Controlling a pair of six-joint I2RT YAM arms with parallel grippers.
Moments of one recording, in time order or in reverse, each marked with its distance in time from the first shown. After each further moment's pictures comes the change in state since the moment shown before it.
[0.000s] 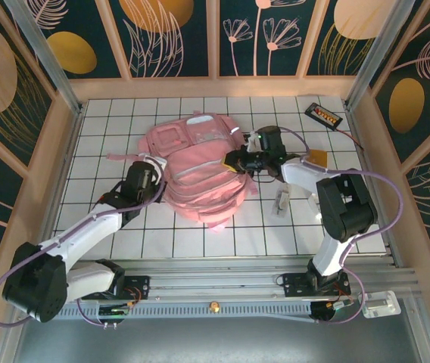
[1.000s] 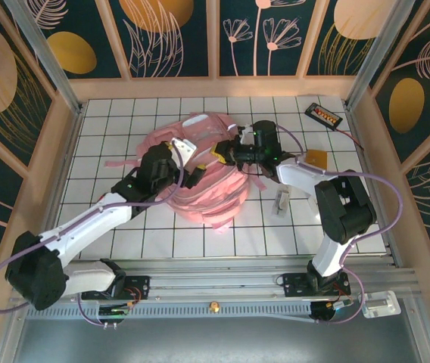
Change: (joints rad) left arm -0.222 0.082 0.241 0.105 0.100 0.125; right arm 0.080 -0.005 0.032 0.243 0.003 0.371
